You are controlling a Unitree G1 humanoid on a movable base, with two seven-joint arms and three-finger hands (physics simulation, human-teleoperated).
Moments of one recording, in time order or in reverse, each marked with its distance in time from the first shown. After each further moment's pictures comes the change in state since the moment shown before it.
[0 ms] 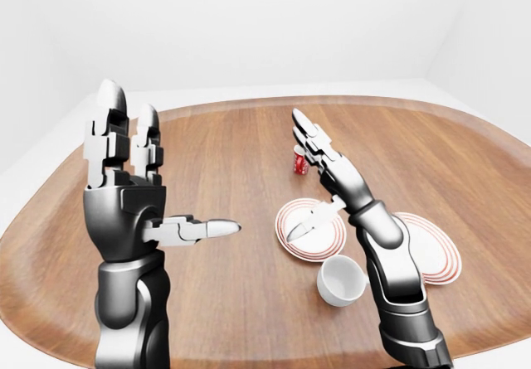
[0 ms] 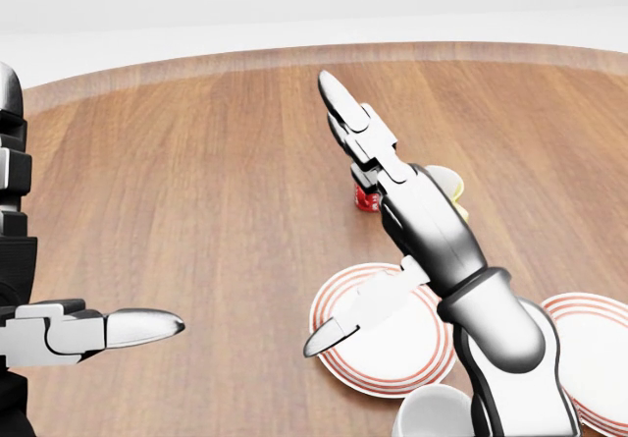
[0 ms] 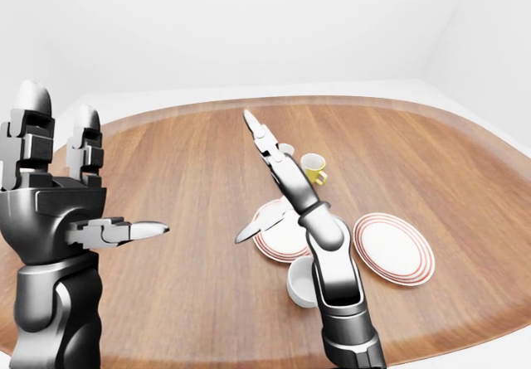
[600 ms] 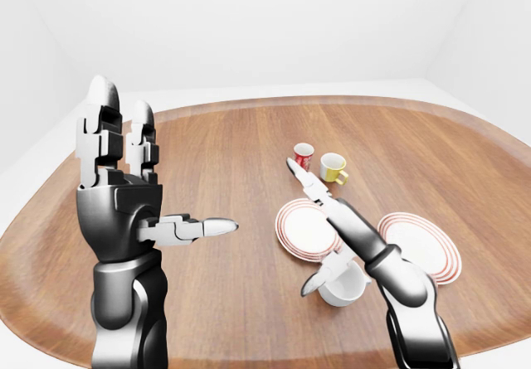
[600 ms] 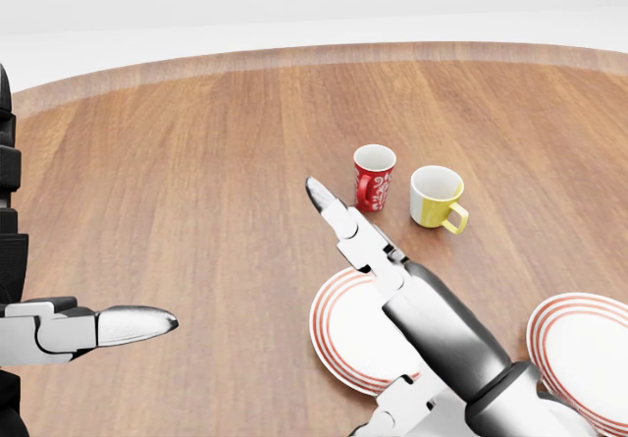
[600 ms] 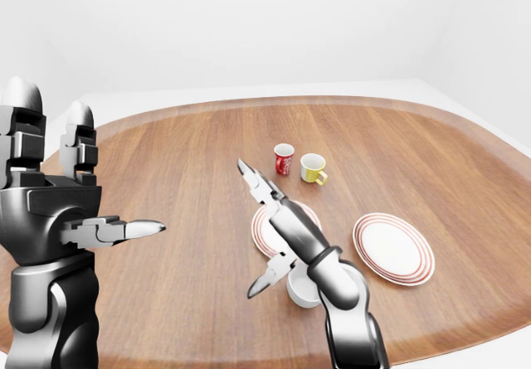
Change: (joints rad) left arm -0.009 0.005 0.014 -0.009 -0.010 0.000 0.004; right arm 0.317 -0.024 0.057 -0.292 -0.224 0.000 0.142
